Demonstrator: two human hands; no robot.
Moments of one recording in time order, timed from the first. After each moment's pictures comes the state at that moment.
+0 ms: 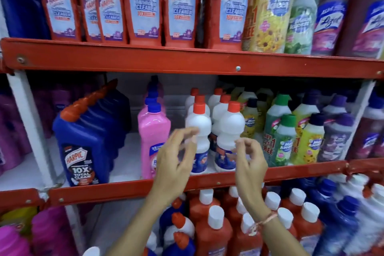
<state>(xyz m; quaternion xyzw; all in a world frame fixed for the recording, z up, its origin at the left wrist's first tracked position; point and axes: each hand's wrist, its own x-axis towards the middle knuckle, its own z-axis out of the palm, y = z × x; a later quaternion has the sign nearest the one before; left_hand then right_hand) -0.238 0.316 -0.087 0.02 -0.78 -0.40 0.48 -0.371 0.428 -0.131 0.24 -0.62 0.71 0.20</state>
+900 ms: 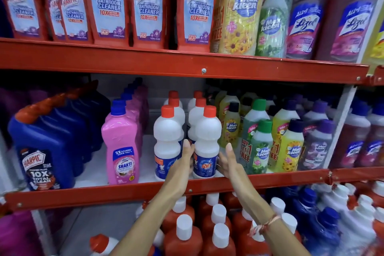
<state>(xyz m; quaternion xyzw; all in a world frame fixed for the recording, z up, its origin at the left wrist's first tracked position) -0.335 0.365 -0.112 0.17 -0.68 -0.67 0.24 -0.440 0.476 -0.136 0.31 -0.70 0.61 -0.19</state>
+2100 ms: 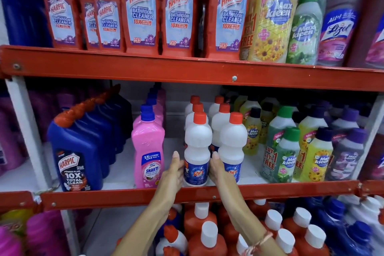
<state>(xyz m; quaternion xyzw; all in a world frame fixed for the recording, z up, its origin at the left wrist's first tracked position) -0.275 0.315 -0.114 0.24 -0.63 -0.70 0.25 -0.353 0.411 -0.093 0.24 -0.65 0.69 -0.22</state>
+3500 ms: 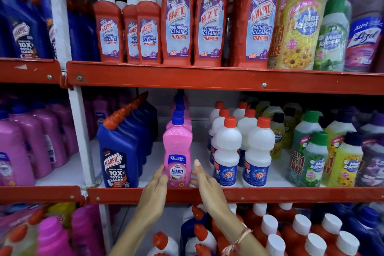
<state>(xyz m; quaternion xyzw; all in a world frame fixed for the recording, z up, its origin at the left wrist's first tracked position) -0.185 0.249 -0.142 0.30 -0.75 -0.49 0.32 -0.297 0.343 -0.141 0.33 -0.72 0.58 -0.20</state>
